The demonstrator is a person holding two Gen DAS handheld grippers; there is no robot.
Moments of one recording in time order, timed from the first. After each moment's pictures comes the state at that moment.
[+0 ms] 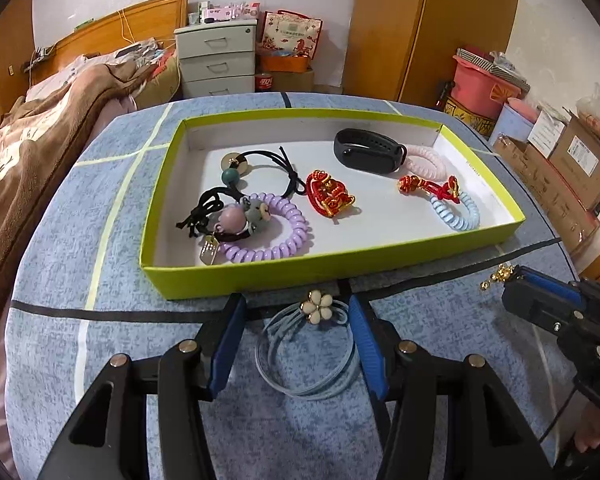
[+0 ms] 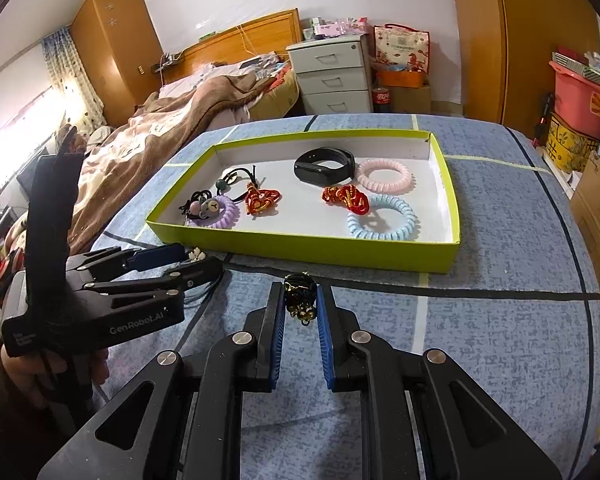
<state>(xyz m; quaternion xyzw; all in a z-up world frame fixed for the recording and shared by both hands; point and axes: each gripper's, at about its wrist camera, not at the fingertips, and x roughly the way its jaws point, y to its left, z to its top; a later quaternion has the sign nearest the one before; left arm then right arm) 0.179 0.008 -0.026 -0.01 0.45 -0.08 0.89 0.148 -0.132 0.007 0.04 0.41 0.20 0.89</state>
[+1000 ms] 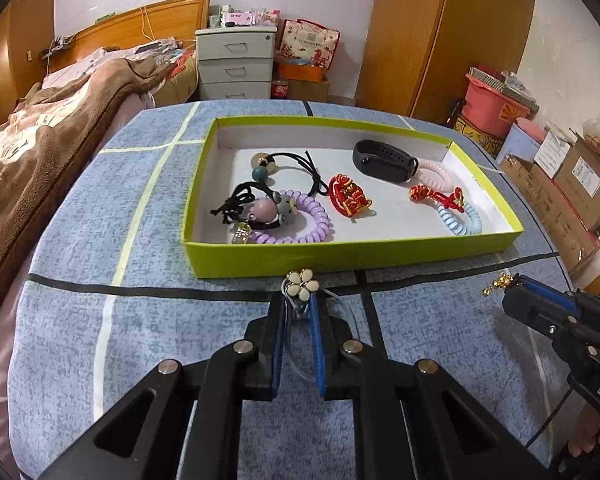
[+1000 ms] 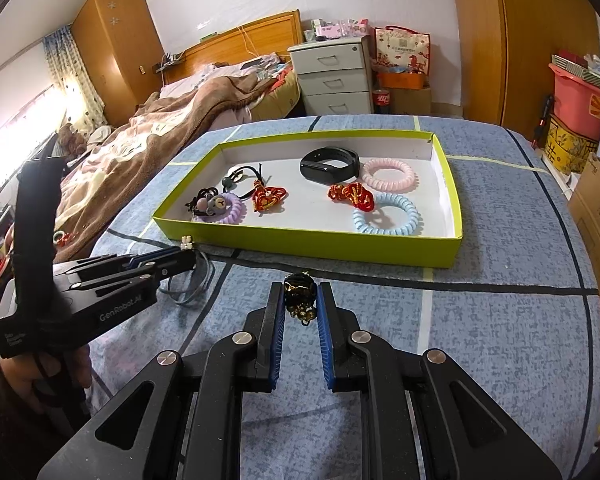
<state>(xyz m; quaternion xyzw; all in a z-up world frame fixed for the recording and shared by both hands) 0.162 0.024 -0.019 -0.04 0.43 -0.06 0.90 0.140 -0.126 0.009 0.04 0.41 0.20 0.89</state>
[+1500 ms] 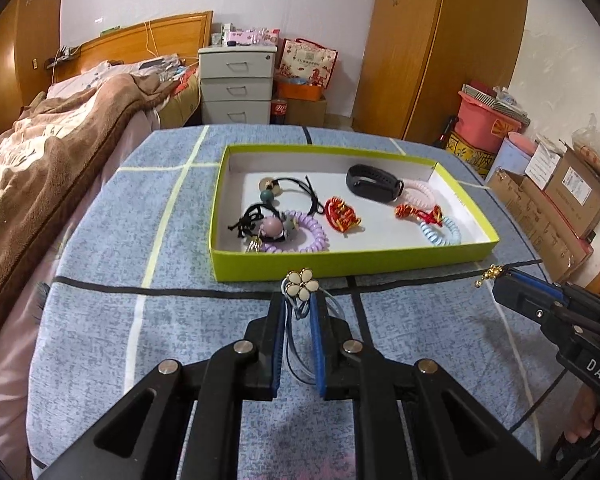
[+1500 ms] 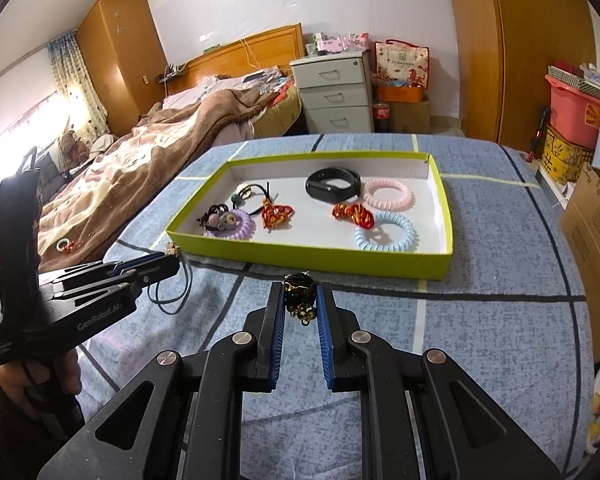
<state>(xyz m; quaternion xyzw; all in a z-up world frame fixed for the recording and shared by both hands) 0.141 0.033 0.006 -0.04 0.40 -0.06 0.91 0.130 -0.127 0.028 0.04 0.38 0.19 0.90</state>
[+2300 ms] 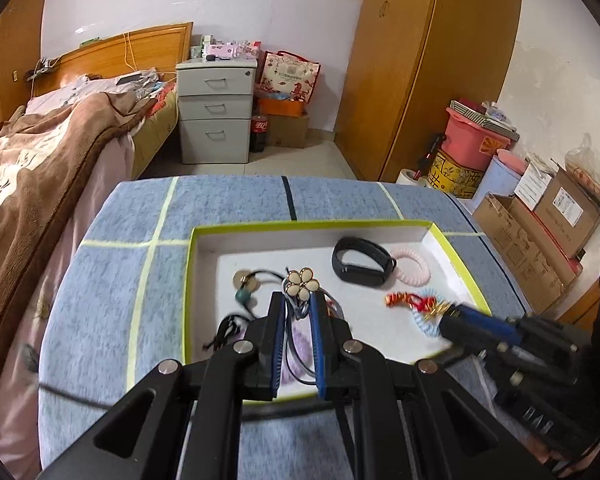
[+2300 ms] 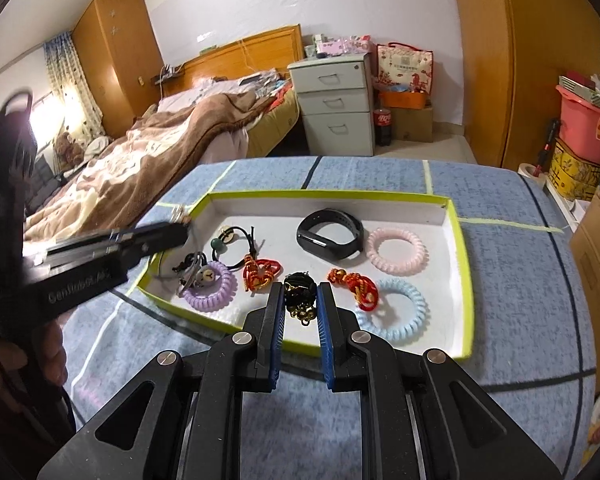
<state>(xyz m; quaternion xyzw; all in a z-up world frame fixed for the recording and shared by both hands) 0.221 0.025 0.037 -0.05 0.39 -0.10 0.92 0.203 -0.110 0.029 0.03 0.39 0.19 0.90</state>
